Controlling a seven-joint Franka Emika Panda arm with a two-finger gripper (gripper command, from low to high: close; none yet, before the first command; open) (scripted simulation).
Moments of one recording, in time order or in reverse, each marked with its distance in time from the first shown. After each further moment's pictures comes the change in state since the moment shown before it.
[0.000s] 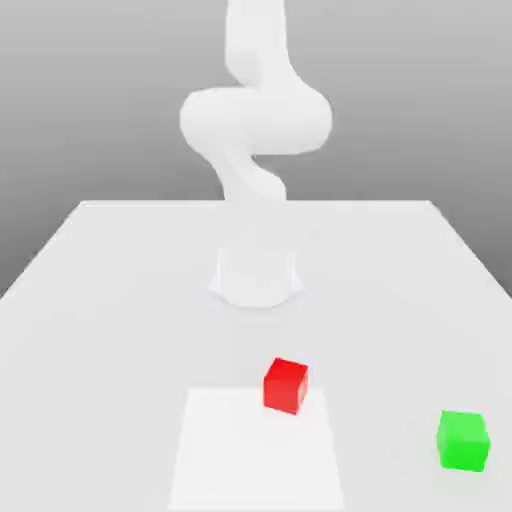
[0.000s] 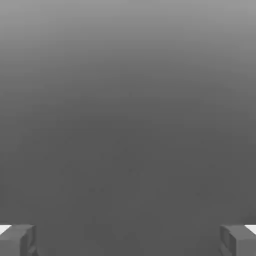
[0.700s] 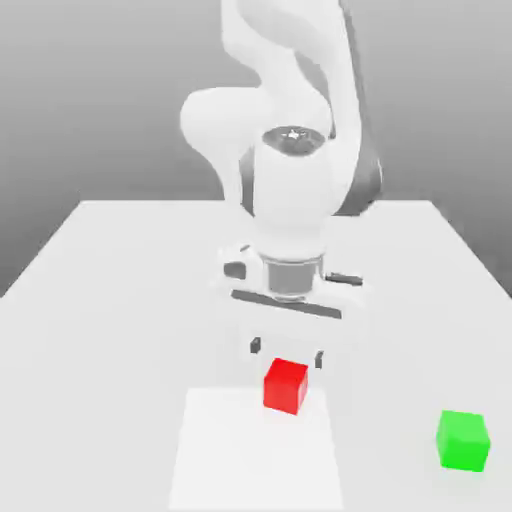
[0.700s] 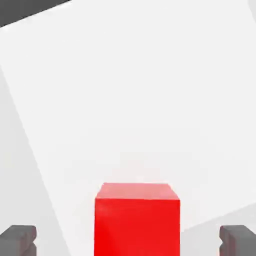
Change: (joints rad) arm -0.019 0.795 0.130 -0.559 -0.065 0.635 0.488
